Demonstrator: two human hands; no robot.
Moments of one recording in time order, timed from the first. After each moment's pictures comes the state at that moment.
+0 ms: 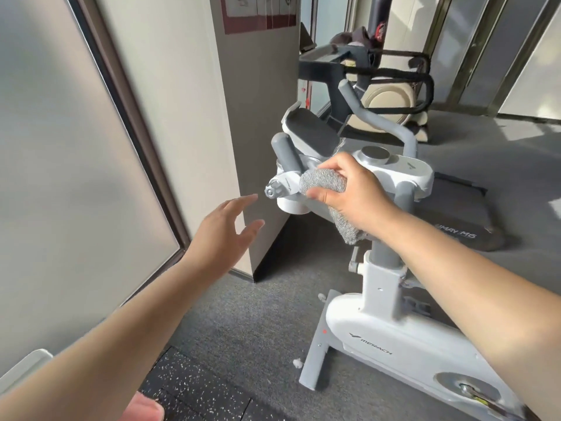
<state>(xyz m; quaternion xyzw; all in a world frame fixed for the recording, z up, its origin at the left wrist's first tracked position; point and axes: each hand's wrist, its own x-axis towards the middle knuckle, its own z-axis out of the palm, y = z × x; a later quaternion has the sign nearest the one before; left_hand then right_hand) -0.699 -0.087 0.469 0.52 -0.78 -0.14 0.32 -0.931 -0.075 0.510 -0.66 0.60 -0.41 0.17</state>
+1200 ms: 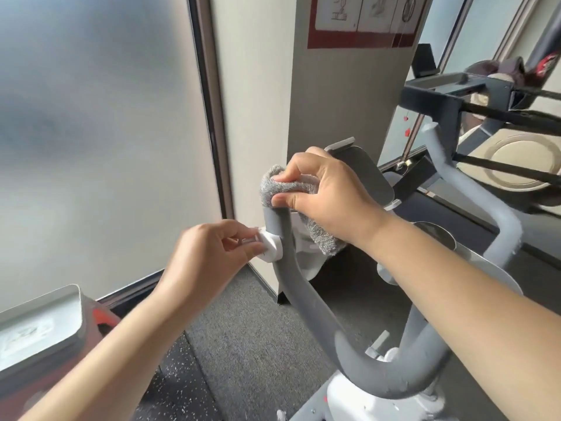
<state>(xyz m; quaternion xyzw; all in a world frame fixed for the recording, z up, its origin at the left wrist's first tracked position) -0.790 -0.121 0.499 0.69 -0.58 -0.14 0.41 -0.953 -0.219 0.554 -0.83 0.30 -0.37 0.29</state>
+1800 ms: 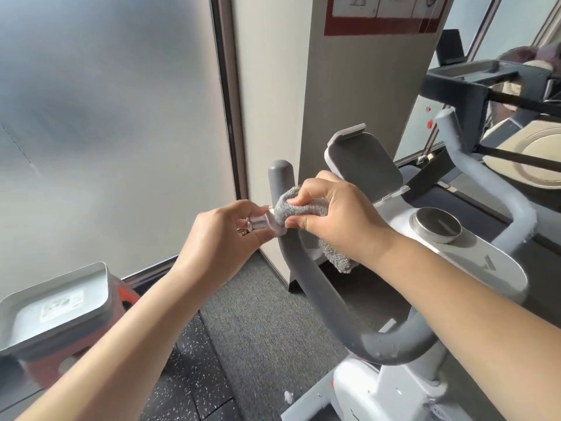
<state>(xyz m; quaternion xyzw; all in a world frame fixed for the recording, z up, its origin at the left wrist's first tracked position) -0.808 -0.103 0.501 0.71 -0.57 -0.12 0.40 -0.976 -0.189 0.524 -0.84 0.34 -0.33 0.27</state>
